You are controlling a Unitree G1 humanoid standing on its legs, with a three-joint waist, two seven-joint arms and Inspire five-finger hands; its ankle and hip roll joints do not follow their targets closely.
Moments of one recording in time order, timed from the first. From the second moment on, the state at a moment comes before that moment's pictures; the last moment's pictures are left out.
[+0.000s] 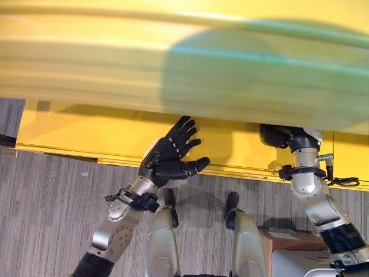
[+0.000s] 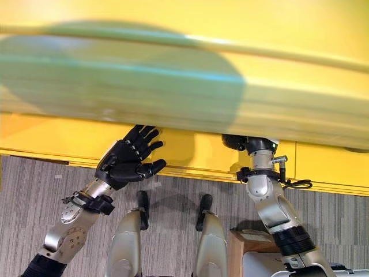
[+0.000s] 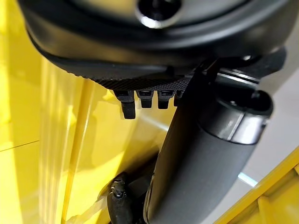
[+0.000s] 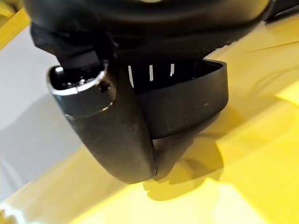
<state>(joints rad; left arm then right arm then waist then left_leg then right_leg) -0.09 0.49 -0.23 -0.14 -0.81 -0.09 -0.22 -0.31 -0.62 0.19 0.01 -0.33 0.05 -0.43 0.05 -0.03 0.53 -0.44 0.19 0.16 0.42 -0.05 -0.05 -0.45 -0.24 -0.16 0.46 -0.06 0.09</state>
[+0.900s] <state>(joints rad) -0.21 0.45 -0.21 -0.16 -0.78 -0.14 -0.28 -0.40 -0.72 0.13 -0.04 -0.10 0.03 -0.26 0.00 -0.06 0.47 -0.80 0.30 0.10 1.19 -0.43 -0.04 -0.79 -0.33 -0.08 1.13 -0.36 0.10</state>
